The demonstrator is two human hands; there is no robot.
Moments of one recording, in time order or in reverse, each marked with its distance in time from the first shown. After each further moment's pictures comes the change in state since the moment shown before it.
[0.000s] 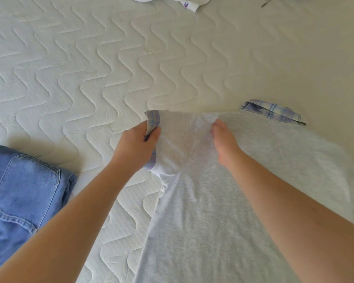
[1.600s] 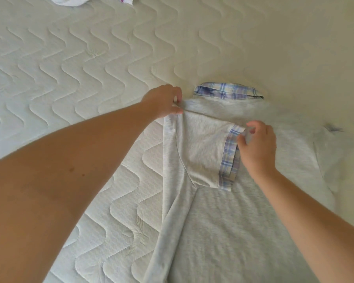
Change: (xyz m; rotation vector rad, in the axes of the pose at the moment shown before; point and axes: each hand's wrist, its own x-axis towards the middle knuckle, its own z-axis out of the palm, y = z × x) left_hand 0.129 0.118 0.147 0.629 -0.417 0.498; right_hand -0.028 0.071 -0.187 -0.605 0.491 -0.379
